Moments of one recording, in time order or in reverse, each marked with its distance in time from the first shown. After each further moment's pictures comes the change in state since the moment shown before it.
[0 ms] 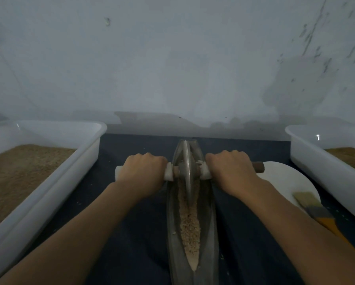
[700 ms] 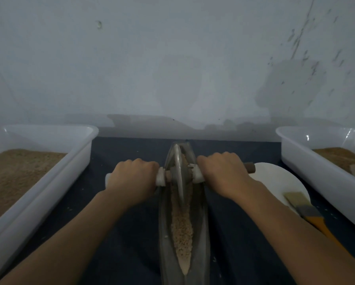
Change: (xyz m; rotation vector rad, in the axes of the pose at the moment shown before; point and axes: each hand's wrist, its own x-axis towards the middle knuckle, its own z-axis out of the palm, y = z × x) left_hand -0.006 -0.002 0.004 0.032 0.038 -0.006; right_hand -0.001 0.003 0.001 -0.002 0.011 -0.043
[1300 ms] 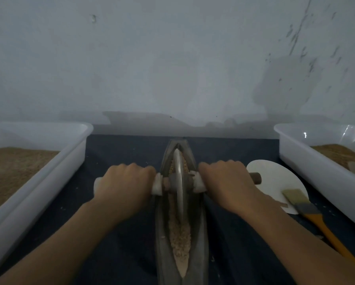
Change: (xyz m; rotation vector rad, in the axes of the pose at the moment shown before) left_hand -0.022 0.006 -0.015 0.023 -0.012 0.014; right_hand -0.026 -0.008 -0.001 0.048 0.008 0.027
